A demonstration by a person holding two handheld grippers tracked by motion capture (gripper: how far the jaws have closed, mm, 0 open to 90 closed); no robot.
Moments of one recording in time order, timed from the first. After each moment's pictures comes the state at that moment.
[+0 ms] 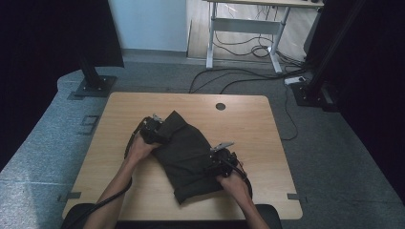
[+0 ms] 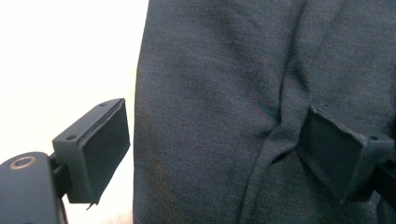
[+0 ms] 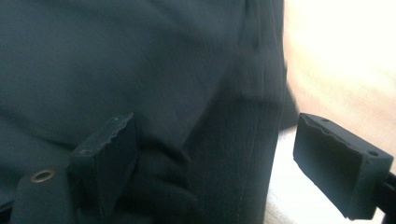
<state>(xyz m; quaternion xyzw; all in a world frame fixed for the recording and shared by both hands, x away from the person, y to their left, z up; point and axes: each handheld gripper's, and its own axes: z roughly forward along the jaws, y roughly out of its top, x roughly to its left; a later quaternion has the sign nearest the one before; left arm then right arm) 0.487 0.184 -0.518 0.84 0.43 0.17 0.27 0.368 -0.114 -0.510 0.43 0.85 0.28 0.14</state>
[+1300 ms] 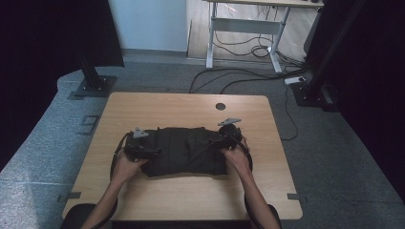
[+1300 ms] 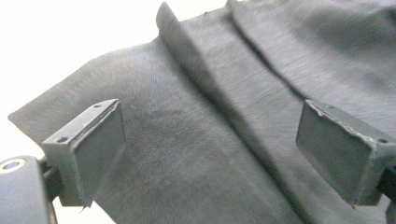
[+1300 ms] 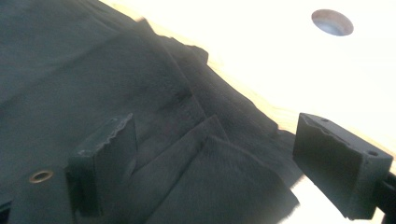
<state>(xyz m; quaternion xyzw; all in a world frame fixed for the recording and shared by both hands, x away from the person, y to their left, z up) 0.401 0.222 -0.497 0.80 0.44 0.18 0.36 0.454 -0.138 -0.492 0.42 0.82 0.34 0.20</state>
